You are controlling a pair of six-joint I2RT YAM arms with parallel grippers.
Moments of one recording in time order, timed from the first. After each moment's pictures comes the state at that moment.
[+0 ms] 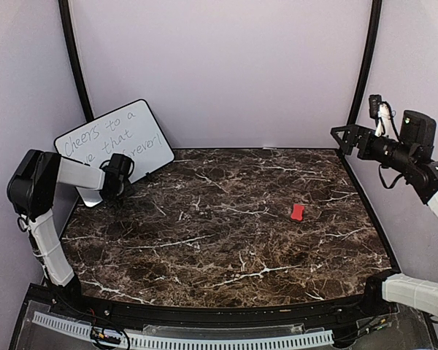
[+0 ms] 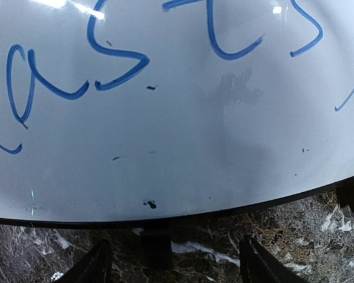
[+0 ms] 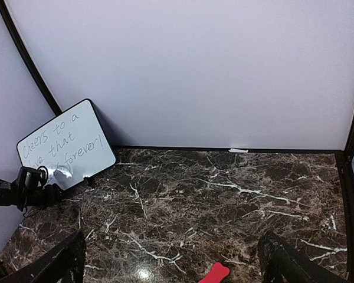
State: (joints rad) left arm -0.21 1.85 1.03 -0.17 -0.48 -0.80; right arm 0.17 0.87 1.04 -0.38 -0.31 0.24
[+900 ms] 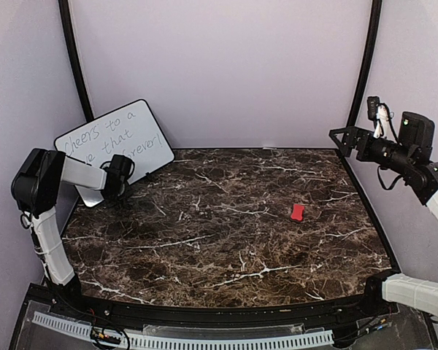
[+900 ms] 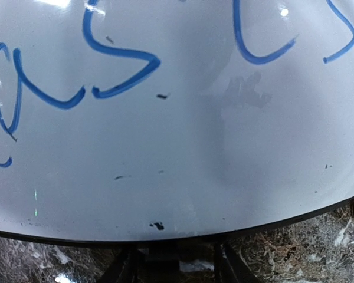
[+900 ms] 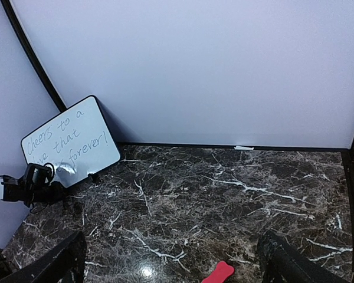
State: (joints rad) left arm -0.19 1.90 1.05 -0.15 -0.50 -0.80; right arm 0.17 0.87 1.02 -0.37 -0.34 0.24
